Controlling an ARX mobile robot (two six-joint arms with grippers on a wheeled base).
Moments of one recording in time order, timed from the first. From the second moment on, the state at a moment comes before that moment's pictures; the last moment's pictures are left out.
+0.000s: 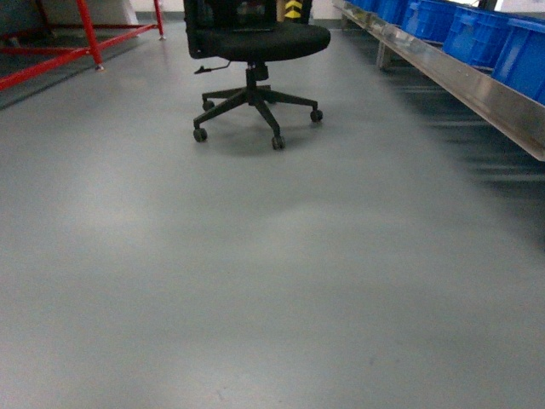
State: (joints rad) left arm 0.00 0.01 0.01 -0.01 0.00 -0.01; right arm 0.00 0.00 0.01 -0.01 0.00 0.00
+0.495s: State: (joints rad) left arm 0.00 0.01 0.01 -0.01 0.00 -0.01; right arm 0.00 0.00 0.01 -0.01 0.00 0.00
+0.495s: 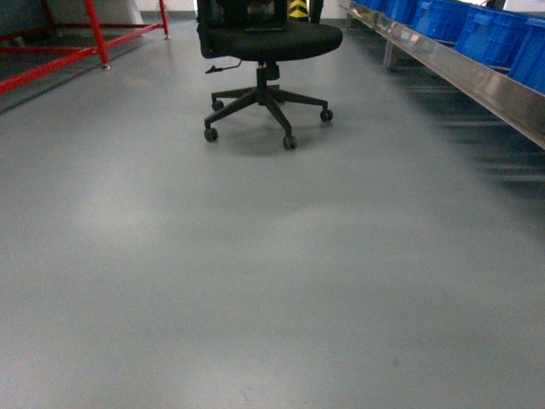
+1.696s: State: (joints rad) left arm 0.00 0.01 0.01 -0.01 0.00 -0.01; right arm 0.00 0.00 0.01 -0.01 0.00 0.00
